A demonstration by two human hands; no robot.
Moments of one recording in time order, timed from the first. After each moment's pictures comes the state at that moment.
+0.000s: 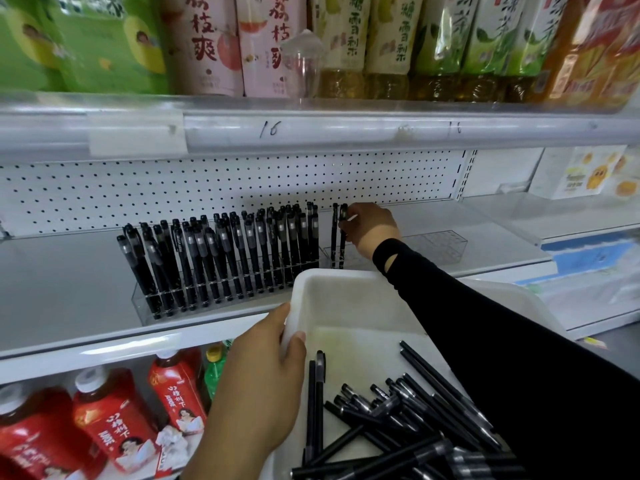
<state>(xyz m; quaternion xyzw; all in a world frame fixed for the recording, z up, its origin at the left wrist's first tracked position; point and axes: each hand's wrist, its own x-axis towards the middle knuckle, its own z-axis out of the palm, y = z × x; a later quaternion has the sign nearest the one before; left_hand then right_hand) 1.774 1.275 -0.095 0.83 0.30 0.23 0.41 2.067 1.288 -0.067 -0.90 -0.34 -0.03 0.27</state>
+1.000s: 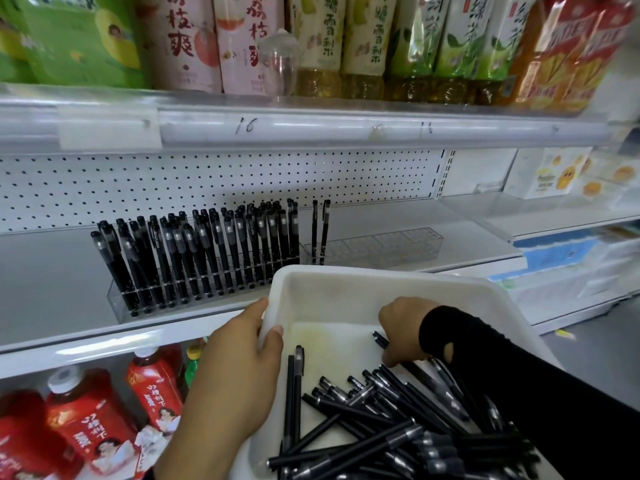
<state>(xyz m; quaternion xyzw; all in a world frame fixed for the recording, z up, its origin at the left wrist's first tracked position) 1.773 1.272 -0.092 0.83 0.31 0.23 0.40 1.973 1.148 -0.074 -0.87 -0.41 0.17 -0.20</state>
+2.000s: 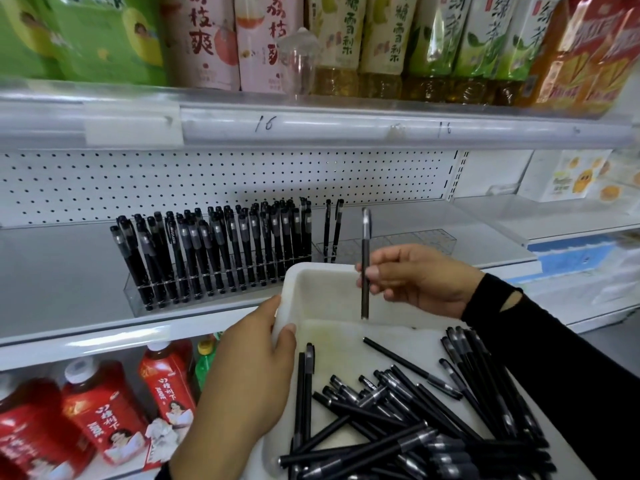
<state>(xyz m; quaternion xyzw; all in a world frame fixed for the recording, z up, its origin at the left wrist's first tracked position) 1.771 1.271 -0.091 0.83 0.31 0.24 0.40 2.001 1.155 -0.049 -0.63 -0.32 0.44 0.55</state>
